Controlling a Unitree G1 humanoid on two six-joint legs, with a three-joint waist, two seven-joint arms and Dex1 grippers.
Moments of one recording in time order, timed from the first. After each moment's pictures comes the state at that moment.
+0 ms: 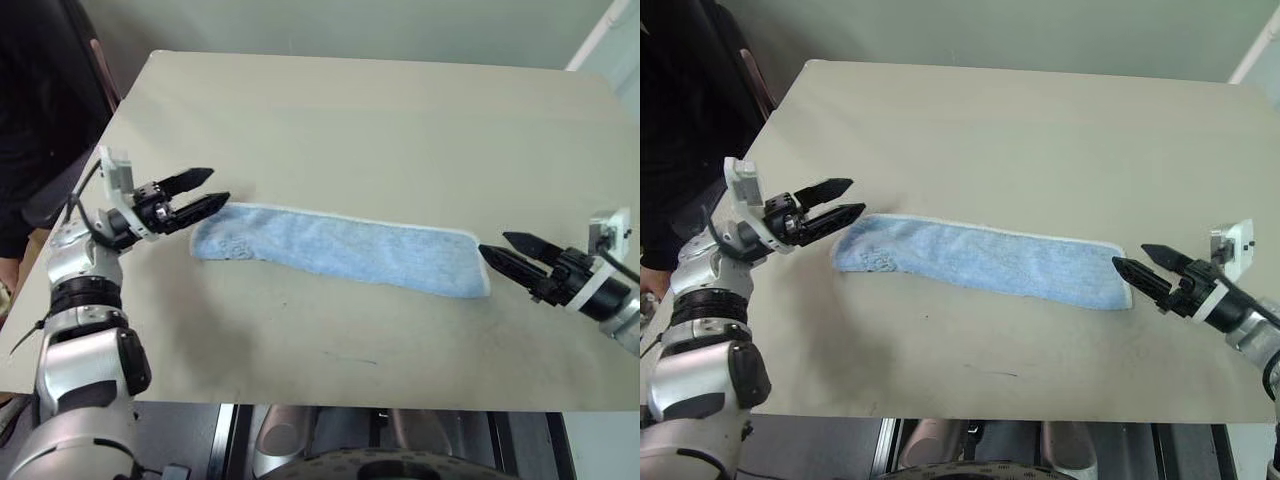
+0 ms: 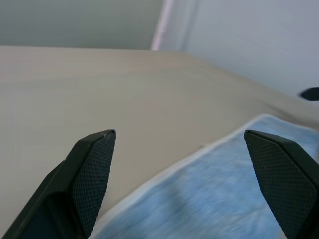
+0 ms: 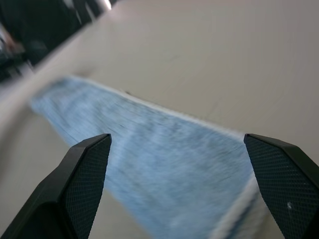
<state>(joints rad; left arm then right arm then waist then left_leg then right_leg) -0.72 0.66 0.31 0.89 -0.43 0.12 -1.51 0.07 -0.71 -0.53 -0.41 1.06 0.94 0.60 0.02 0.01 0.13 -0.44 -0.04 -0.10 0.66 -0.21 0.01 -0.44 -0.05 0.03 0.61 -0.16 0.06</state>
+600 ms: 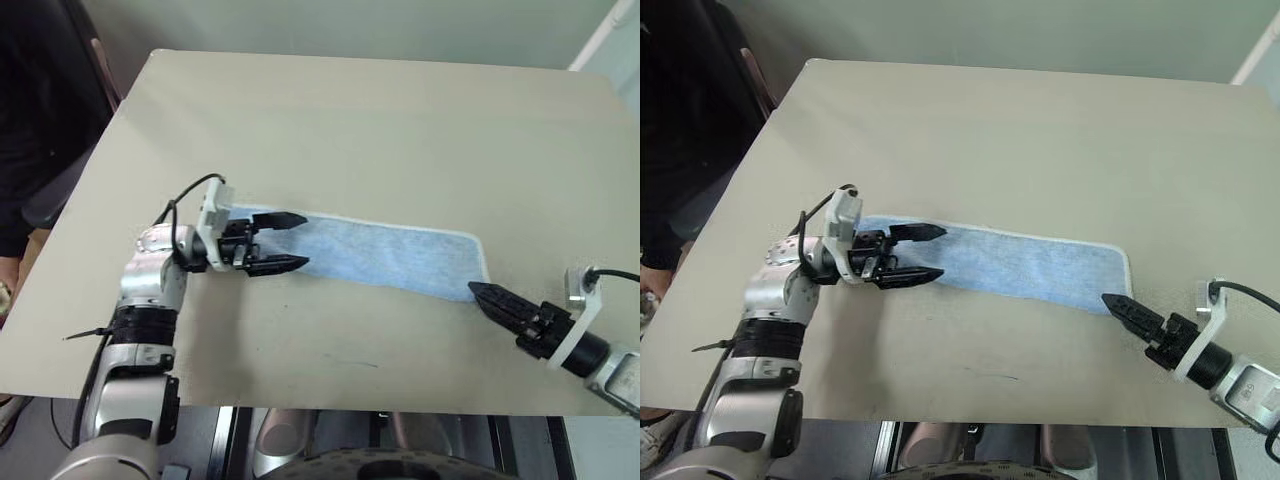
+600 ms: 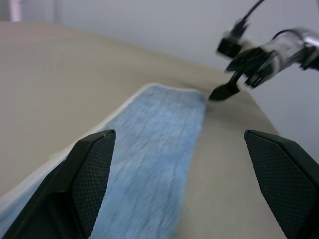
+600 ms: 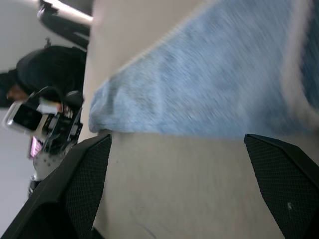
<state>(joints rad) -0.51 0.51 0.05 0.35 -0.49 0.24 -1.54 0.36 -0.72 -0.46 -0.37 1.92 1.01 -0.04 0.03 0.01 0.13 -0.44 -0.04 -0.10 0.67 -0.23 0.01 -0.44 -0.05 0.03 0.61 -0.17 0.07</state>
